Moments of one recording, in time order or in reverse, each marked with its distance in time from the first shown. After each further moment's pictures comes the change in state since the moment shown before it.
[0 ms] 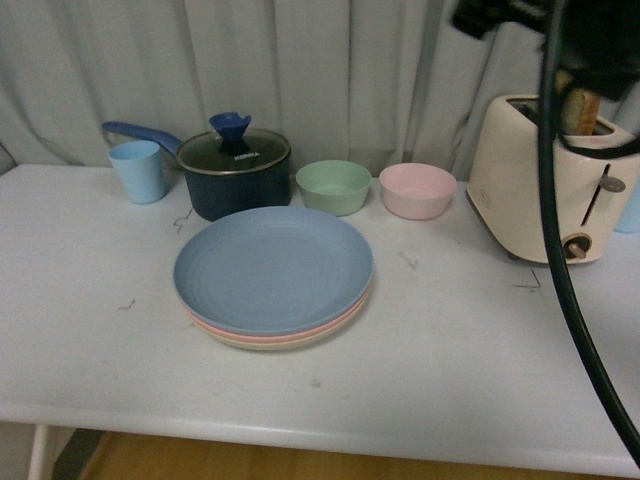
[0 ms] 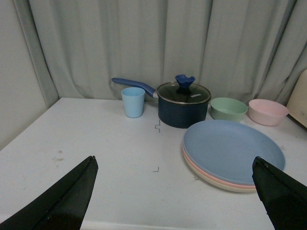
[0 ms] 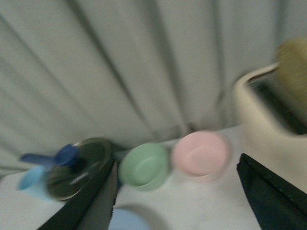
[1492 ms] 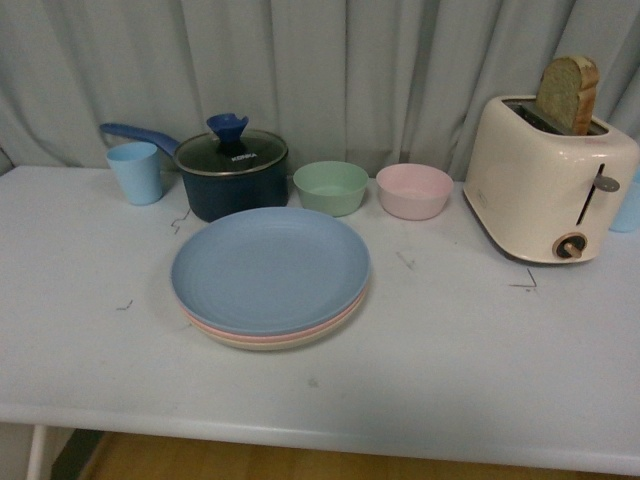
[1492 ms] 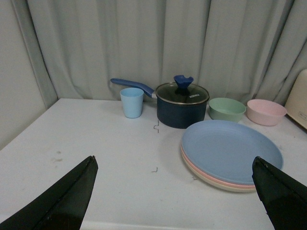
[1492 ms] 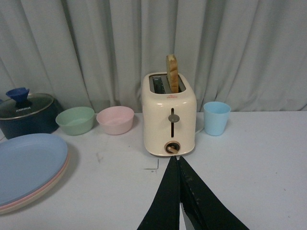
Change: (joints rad) left arm 0.000 0.000 0.000 0.000 0.000 0.000; right arm -0.272 -1.249 -0.971 -0.167 -0.185 -0.375
